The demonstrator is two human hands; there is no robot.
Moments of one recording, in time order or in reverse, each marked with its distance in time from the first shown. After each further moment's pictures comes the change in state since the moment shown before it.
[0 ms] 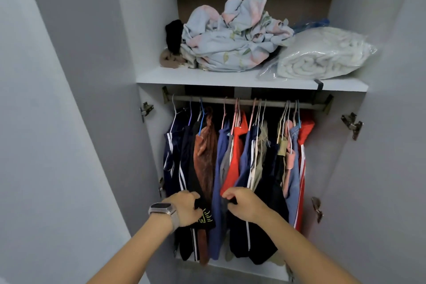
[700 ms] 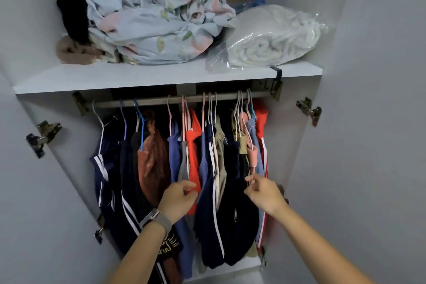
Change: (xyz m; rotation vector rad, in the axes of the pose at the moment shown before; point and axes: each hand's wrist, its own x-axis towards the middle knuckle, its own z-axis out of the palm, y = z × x) left_hand 0.166 0.046 0.009 -0.673 0.145 0.166; right_hand 0.017 0.104 -0.057 0.234 0.427 0.515
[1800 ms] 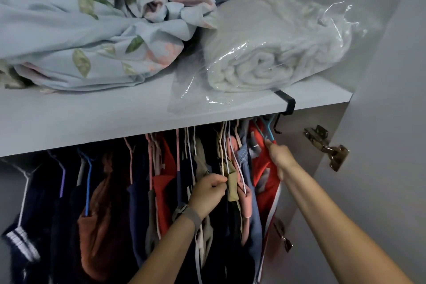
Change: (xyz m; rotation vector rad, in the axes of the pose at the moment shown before) left_hand 0.191 0.095 0.081 -0.291 -0.270 0.021; right_hand 0.238 -0.002 -0.104 0.694 0.373 0.425
